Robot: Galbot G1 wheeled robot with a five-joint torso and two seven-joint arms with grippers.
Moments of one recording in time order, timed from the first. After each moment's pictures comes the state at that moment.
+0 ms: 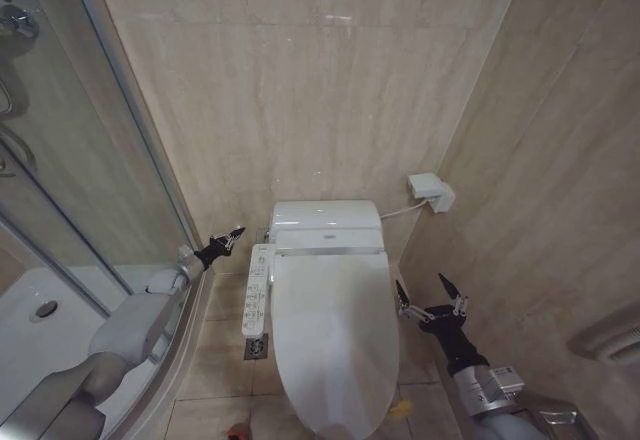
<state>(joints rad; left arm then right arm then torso) 0.34 -1.10 0.06 -0.62 -0.57 -0.45 0.65 -1.62 1.44 0.70 2.16 0.17 0.07 -0.17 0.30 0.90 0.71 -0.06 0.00</state>
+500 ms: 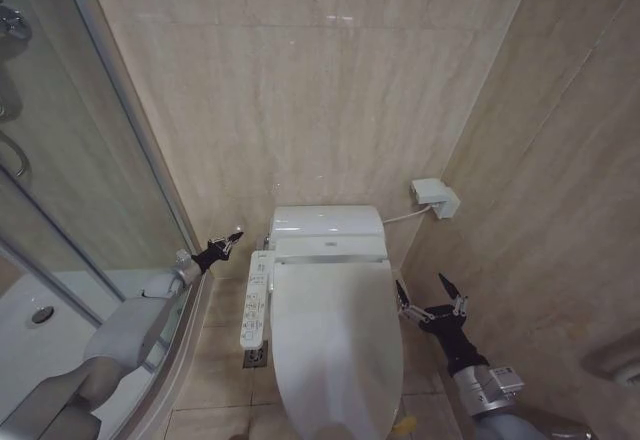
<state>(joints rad) 0.35 -1.10 0.06 -0.61 -0.57 -0.47 0.66 -1.62 1.44 0.70 2.16 0.17 0.07 -0.17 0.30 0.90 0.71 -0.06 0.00</state>
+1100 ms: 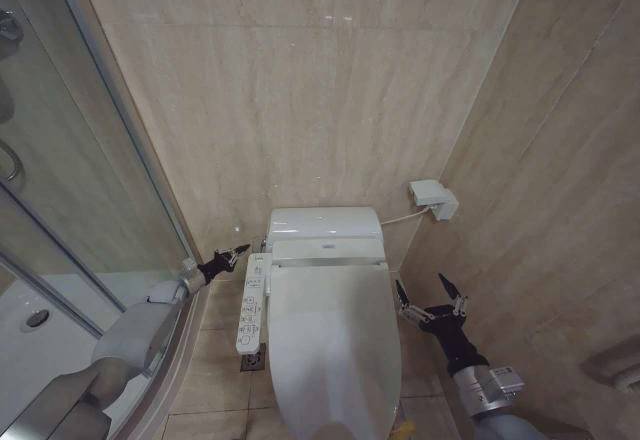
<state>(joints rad) 0.36 -1.12 0.08 -0.53 -0.53 -0.50 0.77 -1.62 1.44 0.70 2.16 0.17 0.07 -0.17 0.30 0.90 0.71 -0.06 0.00</state>
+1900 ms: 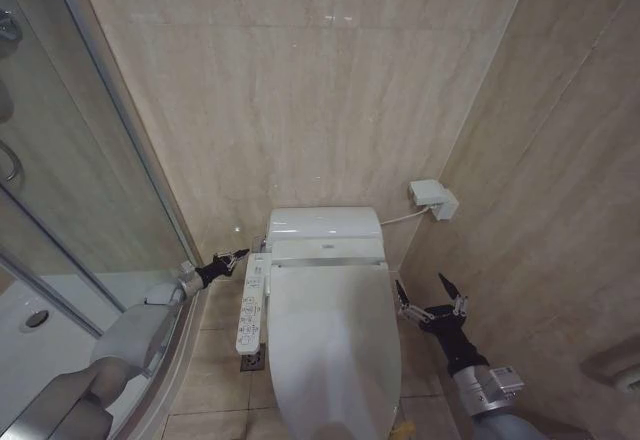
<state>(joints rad) 0.34 -1.14 0.07 -0.49 -0.51 -0.51 0.79 -1.62 1.44 0.70 2.16 0.17 0.07 -0.17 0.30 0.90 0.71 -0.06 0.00</state>
